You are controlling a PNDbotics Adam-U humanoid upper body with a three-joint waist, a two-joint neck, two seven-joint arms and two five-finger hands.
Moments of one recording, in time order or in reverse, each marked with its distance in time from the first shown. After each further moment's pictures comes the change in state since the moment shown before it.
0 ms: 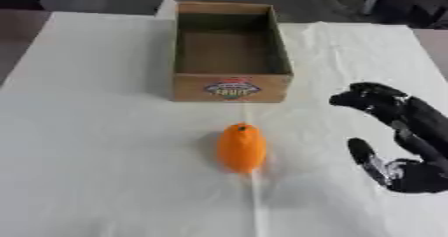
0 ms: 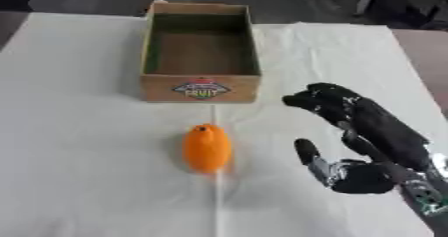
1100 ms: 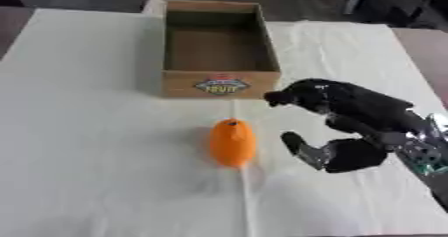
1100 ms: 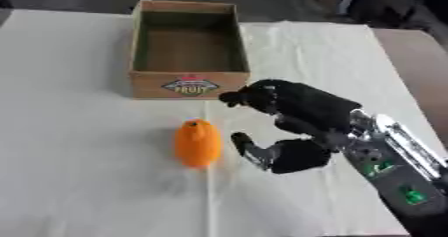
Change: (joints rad) left arm 0.008 0.017 0.021 0.000 -0.021 0.005 0.045; right arm -0.211 0.130 0.127 0.000 -0.042 0.227 0.439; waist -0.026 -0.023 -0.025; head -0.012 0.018
